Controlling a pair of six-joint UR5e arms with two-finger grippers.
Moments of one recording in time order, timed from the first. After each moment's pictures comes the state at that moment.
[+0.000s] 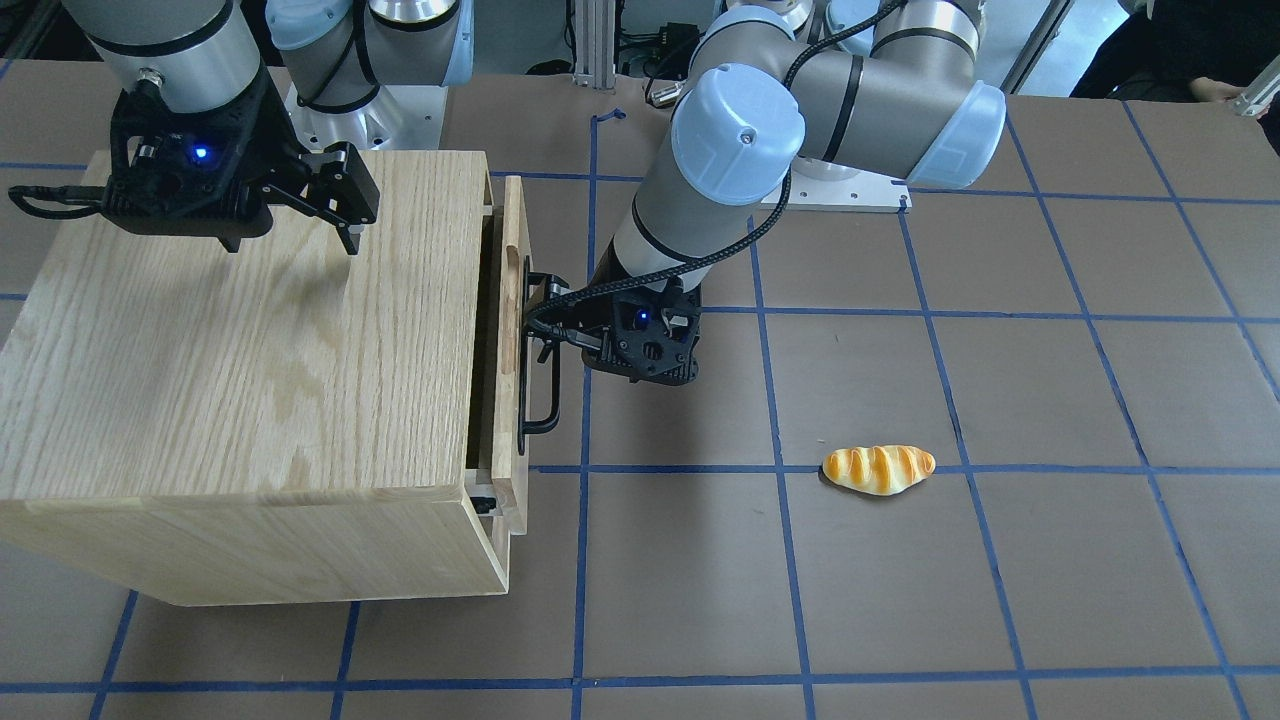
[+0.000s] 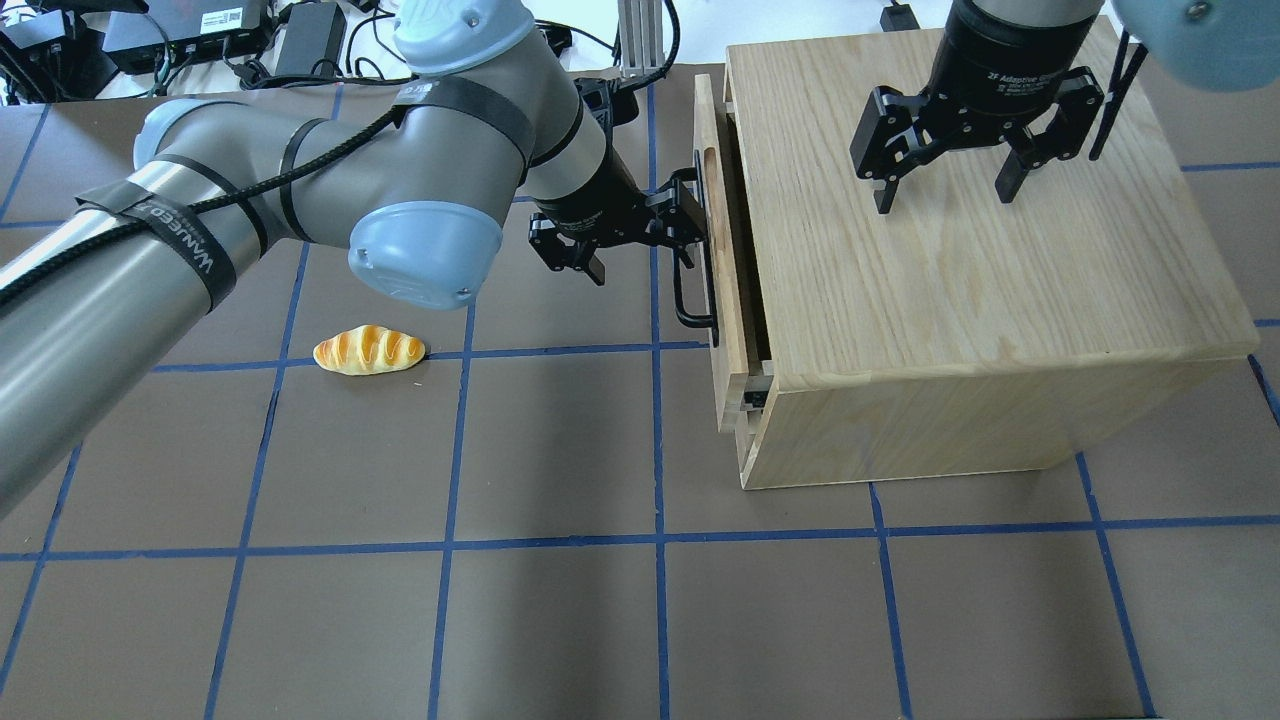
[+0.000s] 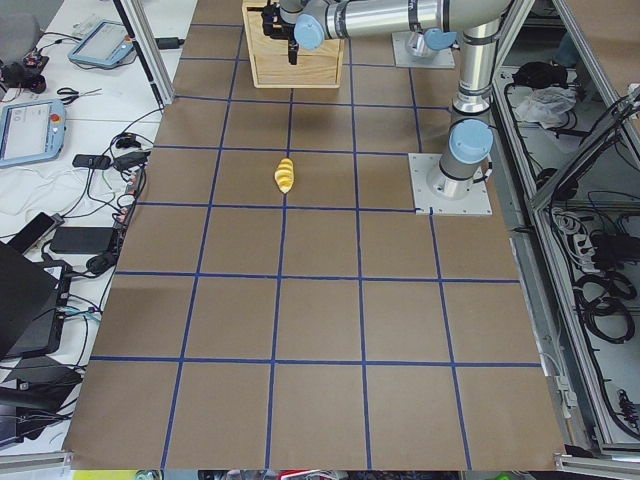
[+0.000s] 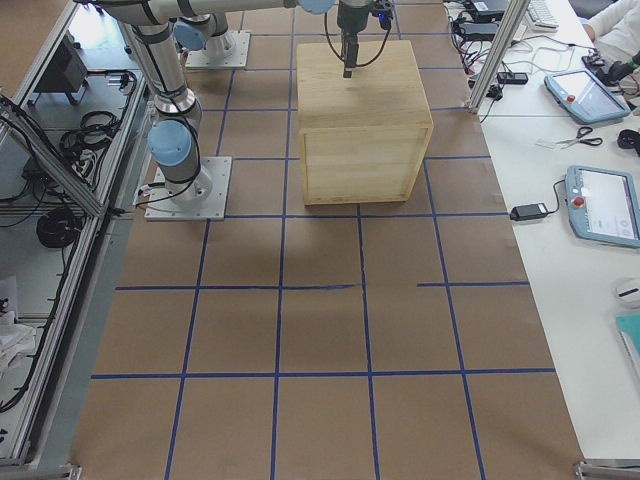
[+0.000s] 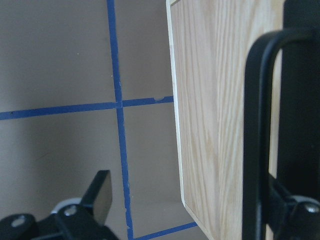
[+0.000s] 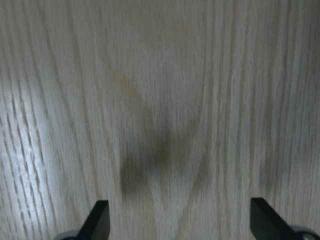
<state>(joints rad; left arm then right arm) -1.84 -1.83 -1.62 -1.14 1.28 -0.26 1.61 -1.51 1.43 -1.44 -1.61 0.02</state>
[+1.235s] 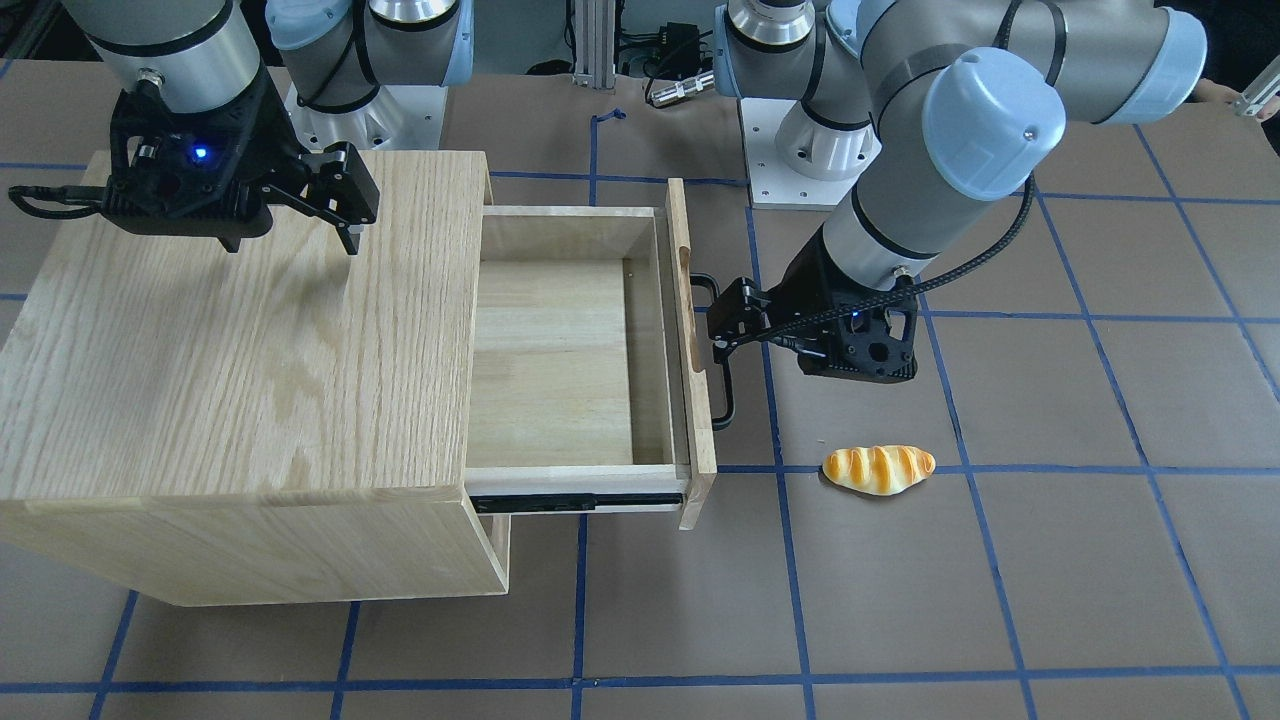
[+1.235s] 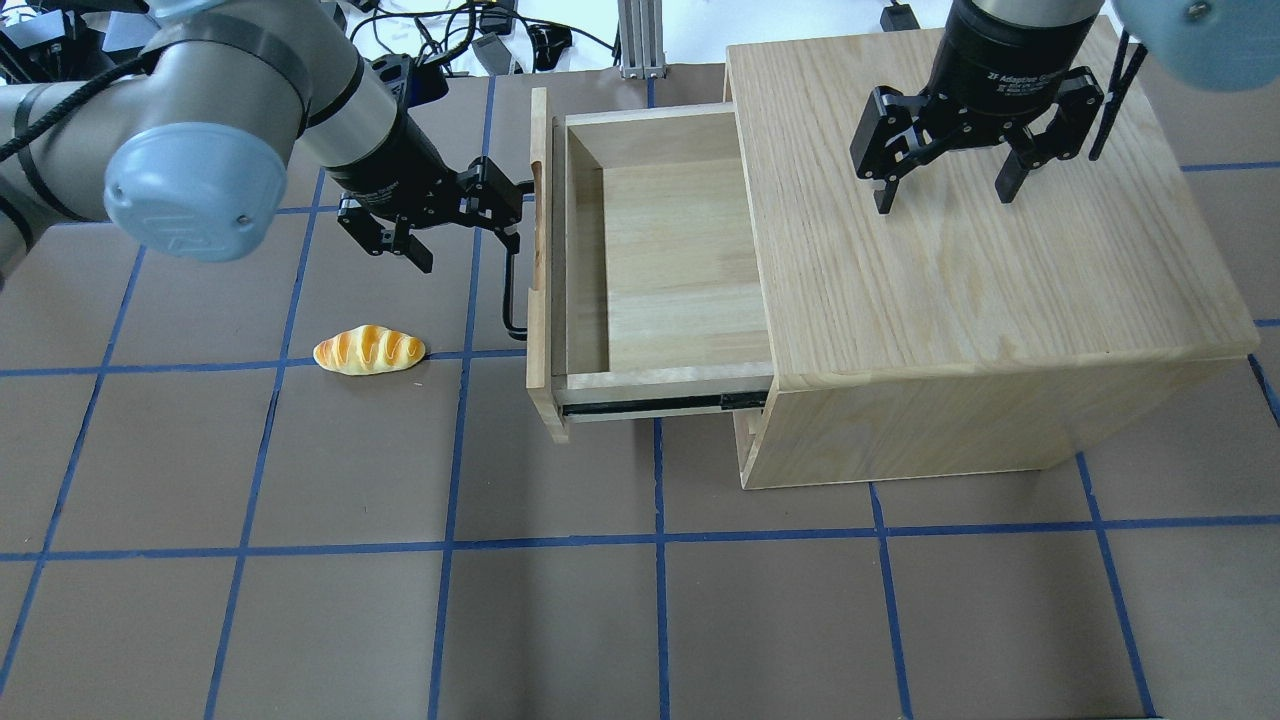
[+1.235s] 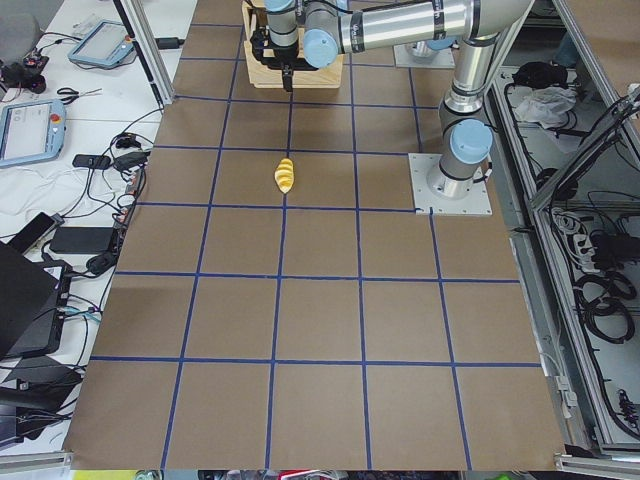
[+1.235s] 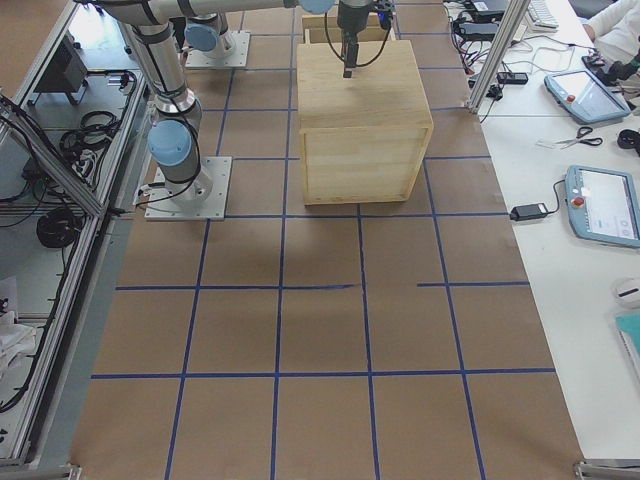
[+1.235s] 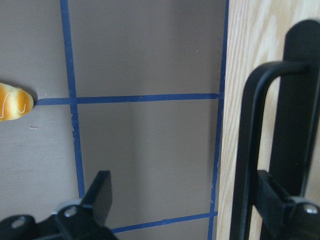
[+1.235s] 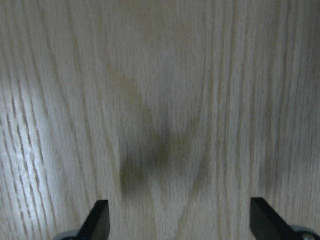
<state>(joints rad) -1.58 -1.71 -1.65 -1.37 1.33 -0.03 1.61 -1.51 1.43 -1.44 -1.61 0.02</state>
